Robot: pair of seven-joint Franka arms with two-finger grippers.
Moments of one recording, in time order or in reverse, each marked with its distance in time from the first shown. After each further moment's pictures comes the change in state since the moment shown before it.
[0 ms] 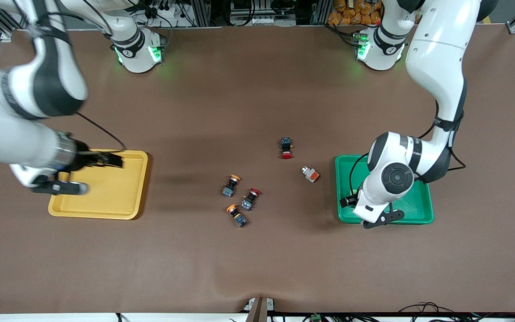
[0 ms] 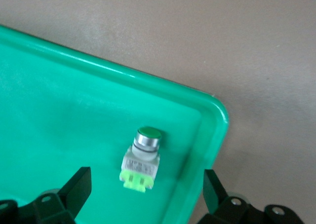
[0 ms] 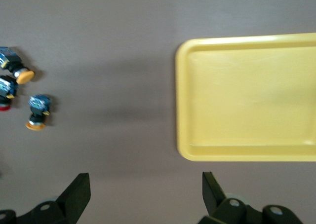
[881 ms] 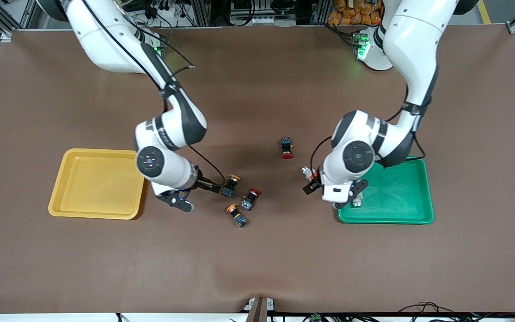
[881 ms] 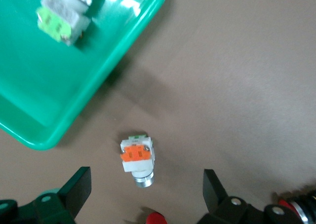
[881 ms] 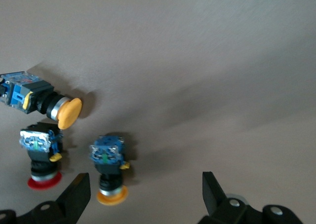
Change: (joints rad) left arm -0.123 -0.020 -0.075 -0.016 -0.110 -0.036 -0.502; right arm 0.296 0.340 0.000 0.001 0.143 0.450 0.544
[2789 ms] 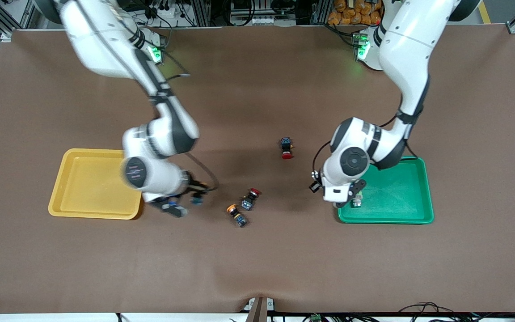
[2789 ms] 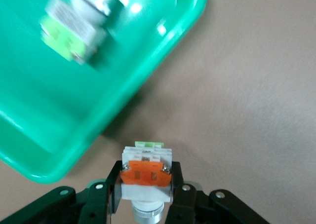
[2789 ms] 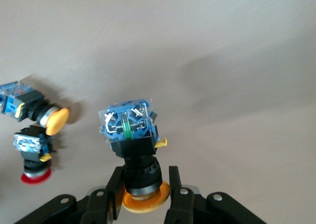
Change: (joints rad) left arm 0.043 0.004 0.019 -0.054 0.007 0.041 0.072; right arm -0.121 -0.062 -0.040 0.044 0.050 -0.218 -0.236
